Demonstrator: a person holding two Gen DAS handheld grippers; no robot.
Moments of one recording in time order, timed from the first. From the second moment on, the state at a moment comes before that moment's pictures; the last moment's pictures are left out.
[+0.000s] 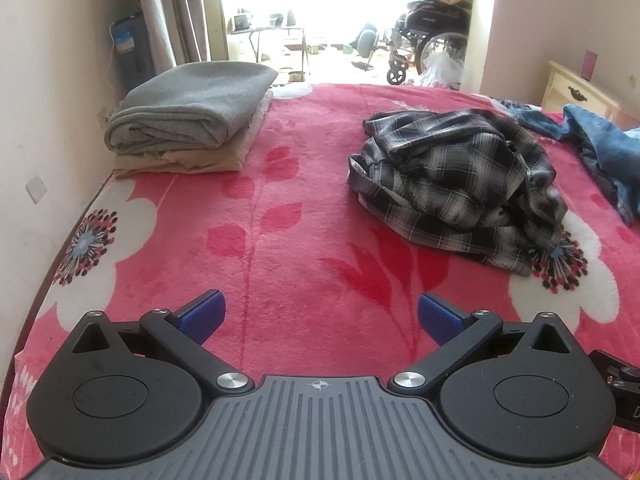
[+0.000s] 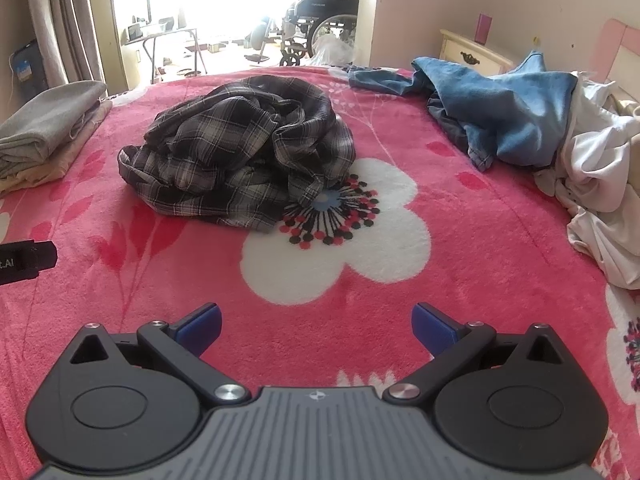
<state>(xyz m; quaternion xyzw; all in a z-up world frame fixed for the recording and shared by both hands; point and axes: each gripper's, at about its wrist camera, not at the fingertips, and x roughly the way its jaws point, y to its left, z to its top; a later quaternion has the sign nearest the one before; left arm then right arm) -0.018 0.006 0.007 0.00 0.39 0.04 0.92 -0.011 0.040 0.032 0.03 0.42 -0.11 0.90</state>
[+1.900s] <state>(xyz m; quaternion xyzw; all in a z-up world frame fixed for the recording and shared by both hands) -0.010 0.002 -0.009 0.01 0.40 0.02 0.92 -0.003 0.041 0.025 0.04 0.42 -0.11 0.90</state>
